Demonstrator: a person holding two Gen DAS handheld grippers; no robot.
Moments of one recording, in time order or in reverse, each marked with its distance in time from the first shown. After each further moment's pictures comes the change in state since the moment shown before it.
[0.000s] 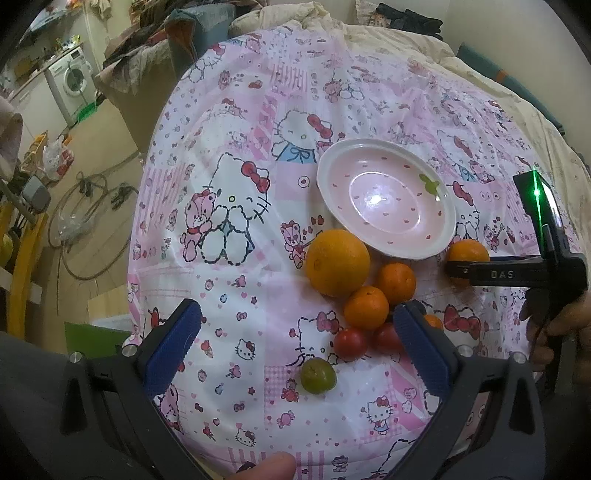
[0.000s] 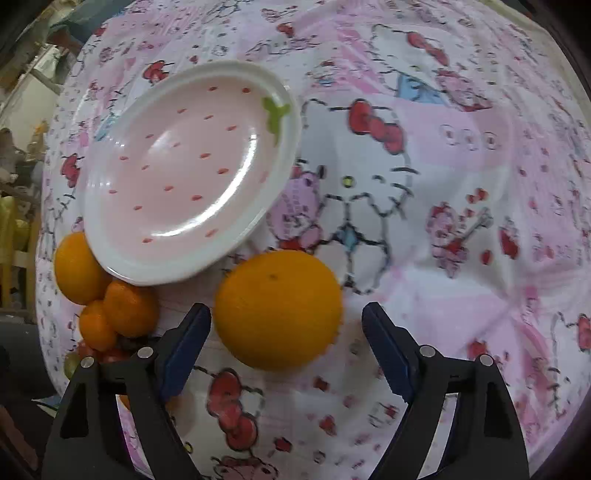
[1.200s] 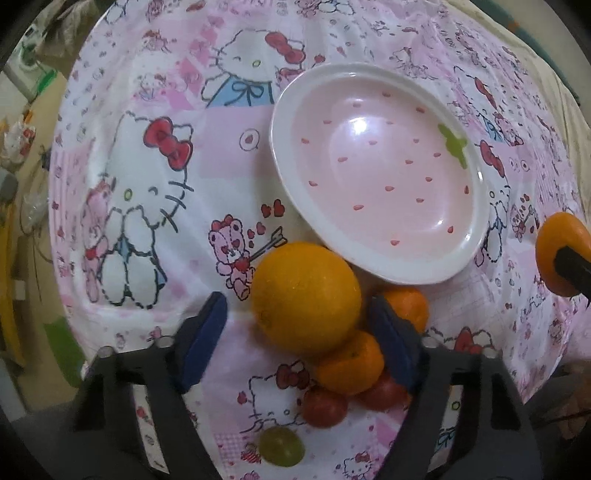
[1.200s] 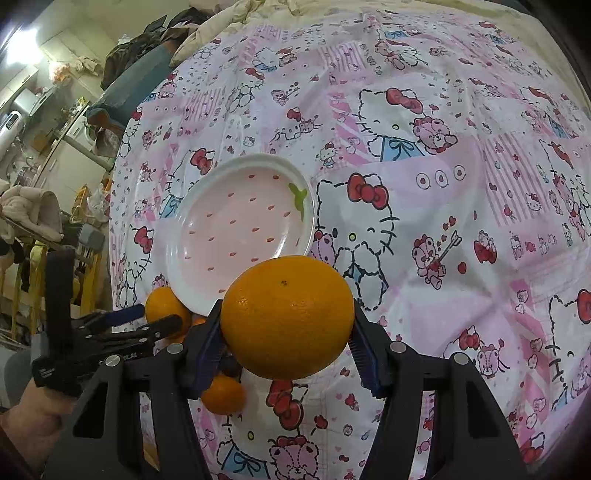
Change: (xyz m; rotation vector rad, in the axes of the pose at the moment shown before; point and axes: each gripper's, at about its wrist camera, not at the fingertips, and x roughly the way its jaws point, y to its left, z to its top) left arm 0.113 -0.032 0.046 0.037 0.316 -0.064; right arm -0.080 -0.017 -0.006 0.124 -0.217 0.182
